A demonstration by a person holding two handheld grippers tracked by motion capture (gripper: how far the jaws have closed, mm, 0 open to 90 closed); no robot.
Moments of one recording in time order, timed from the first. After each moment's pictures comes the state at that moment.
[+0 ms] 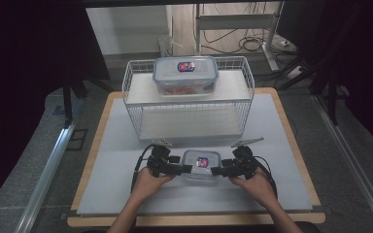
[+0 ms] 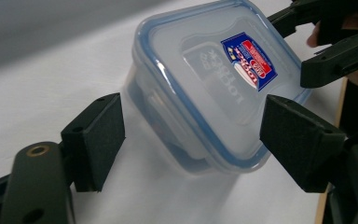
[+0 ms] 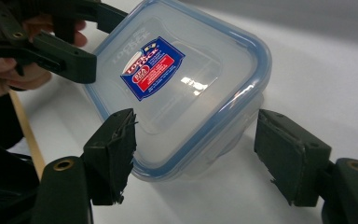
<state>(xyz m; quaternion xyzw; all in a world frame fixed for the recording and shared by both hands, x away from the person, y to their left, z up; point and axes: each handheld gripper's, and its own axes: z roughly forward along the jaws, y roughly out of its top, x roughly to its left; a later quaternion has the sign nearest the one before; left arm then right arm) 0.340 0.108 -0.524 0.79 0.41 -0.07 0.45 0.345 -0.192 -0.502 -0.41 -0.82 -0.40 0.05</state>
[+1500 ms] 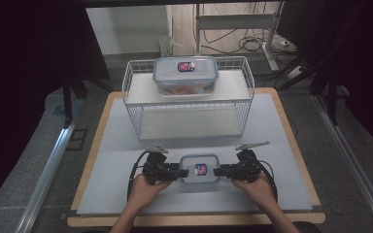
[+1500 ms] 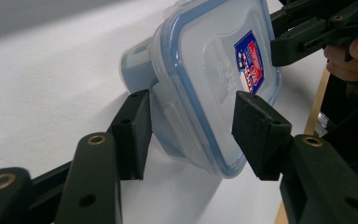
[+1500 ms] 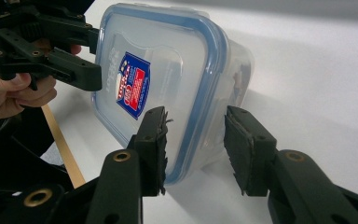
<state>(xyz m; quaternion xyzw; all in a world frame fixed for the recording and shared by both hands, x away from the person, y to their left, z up) 0.309 0.116 -0.513 0.79 0.41 -0.06 0.45 0.331 -0.199 -0.499 -0.42 -0.80 -0.42 0.08</state>
